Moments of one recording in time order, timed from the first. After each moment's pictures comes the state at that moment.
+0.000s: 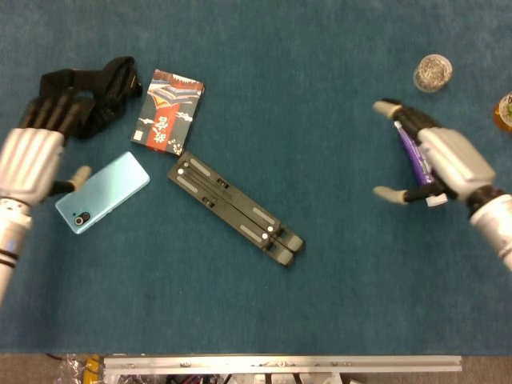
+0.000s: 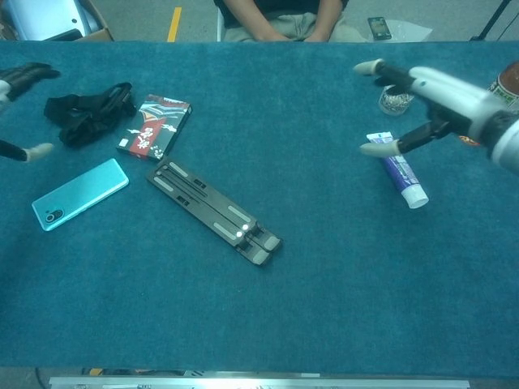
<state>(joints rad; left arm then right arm) -0.41 -1.25 -0.03 -1.52 1.32 1.21 0.03 0.57 -1.17 0.08 -1.91 -1.15 0.99 0.08</state>
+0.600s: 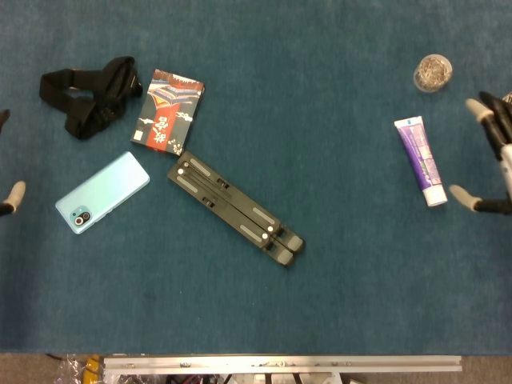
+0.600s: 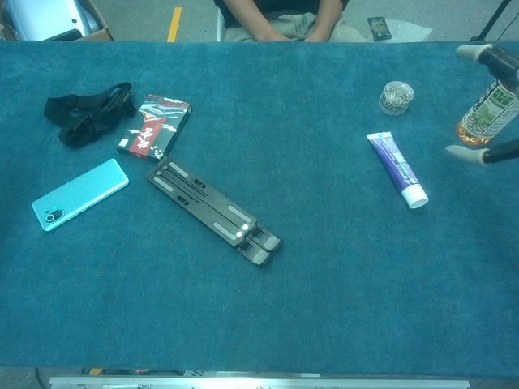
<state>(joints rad) -0.24 -1.15 0.00 -1.60 1.35 1.38 0.06 0.33 -1.19 -0.02 -1.88 -1.34 1.38 -0.22</state>
